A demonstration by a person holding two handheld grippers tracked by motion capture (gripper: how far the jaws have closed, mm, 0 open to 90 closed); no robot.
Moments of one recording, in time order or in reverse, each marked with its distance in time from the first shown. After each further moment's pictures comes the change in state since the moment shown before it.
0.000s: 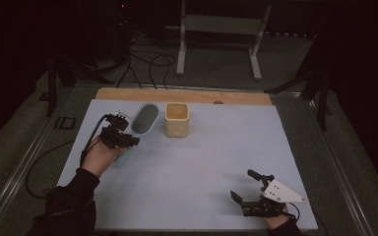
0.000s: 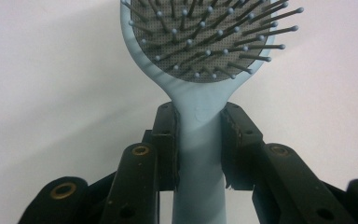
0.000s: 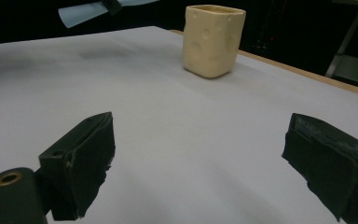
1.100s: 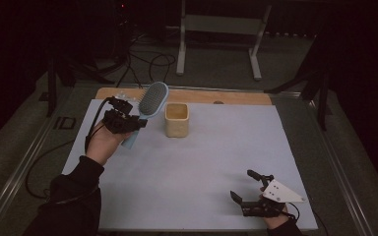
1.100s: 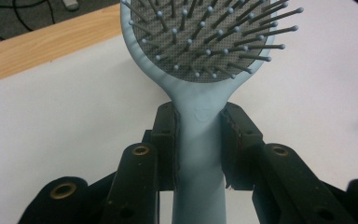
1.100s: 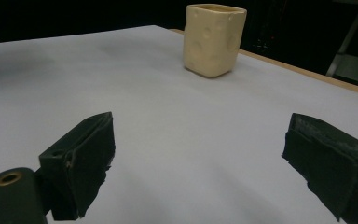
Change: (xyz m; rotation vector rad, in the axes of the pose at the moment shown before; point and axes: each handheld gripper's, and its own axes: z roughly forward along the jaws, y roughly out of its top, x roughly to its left) left arm -0.016 0.041 -0.031 -0.166 -0.025 0.070; right arm 0.000 0.000 0.001 0.000 0.003 0.002
